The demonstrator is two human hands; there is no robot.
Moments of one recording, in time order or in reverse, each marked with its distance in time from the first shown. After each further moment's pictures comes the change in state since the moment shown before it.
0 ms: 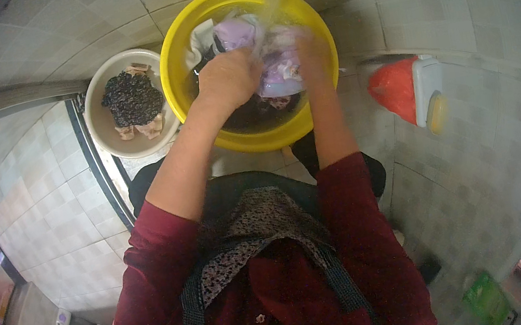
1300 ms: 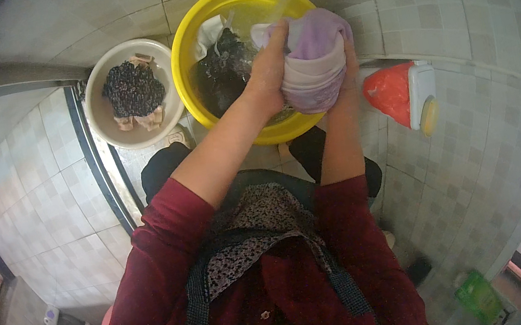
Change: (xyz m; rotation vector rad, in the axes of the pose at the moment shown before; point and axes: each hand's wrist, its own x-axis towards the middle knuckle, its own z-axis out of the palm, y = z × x) left_hand 0.005 0.031 0.039 -2.042 -0.083 -0.108; right_hand -0.098 -0.107 -0.045 0.938 -0.213 0.009
